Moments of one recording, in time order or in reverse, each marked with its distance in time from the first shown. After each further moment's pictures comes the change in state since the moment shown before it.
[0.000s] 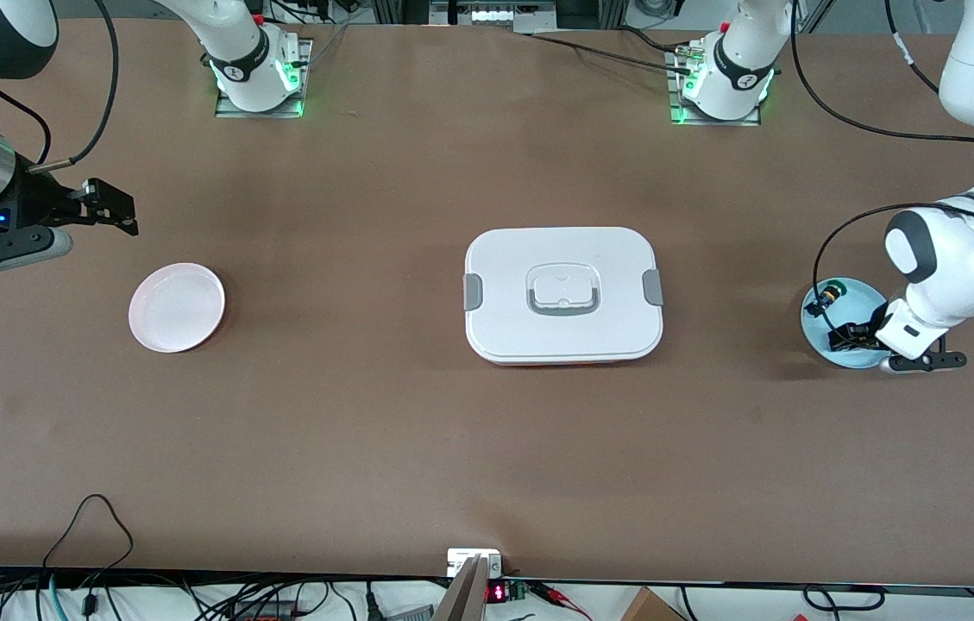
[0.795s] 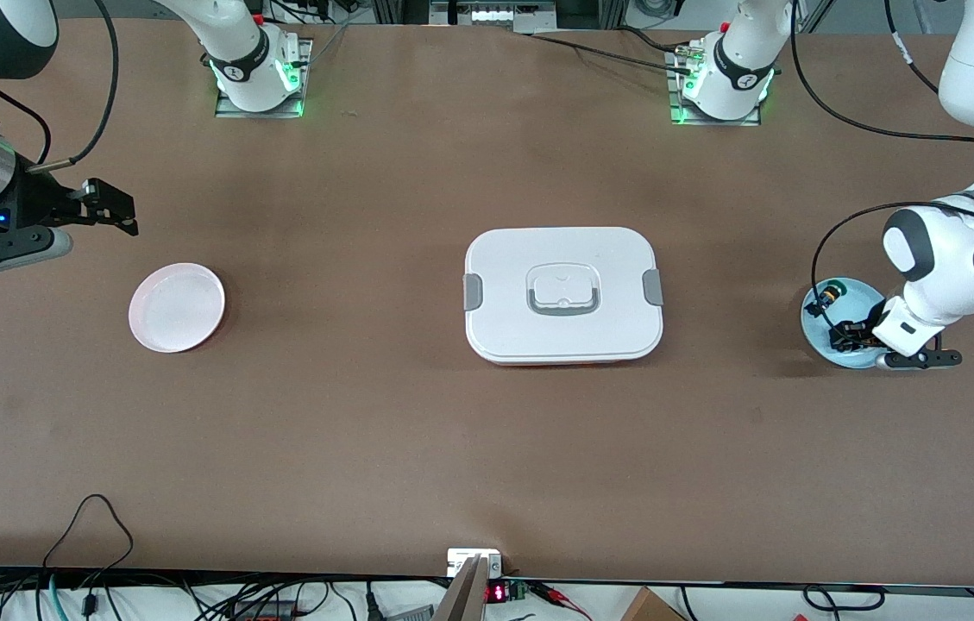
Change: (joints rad) left arm 0.008 -0.016 -0.008 -0.009 0.000 -0.016 0.032; right arm 0.000 0.000 0.000 0.000 0.000 0.000 0.000
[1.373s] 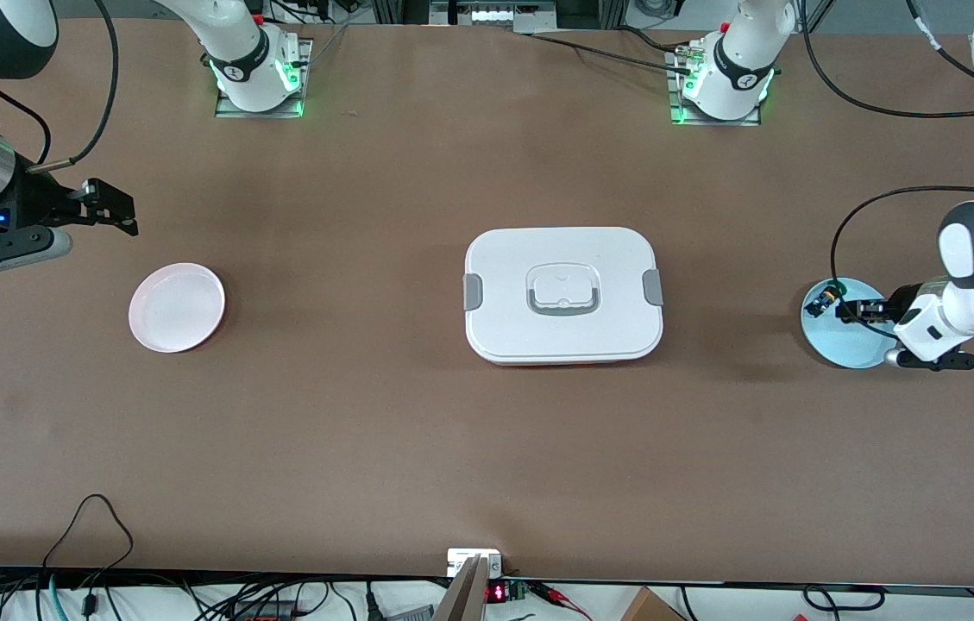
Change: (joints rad) left arm -0.005 -0.086 -0.079 0.296 -0.001 -0.789 0.005; right arm 0.000 0.000 0.000 0.000 0.000 0.001 0.000
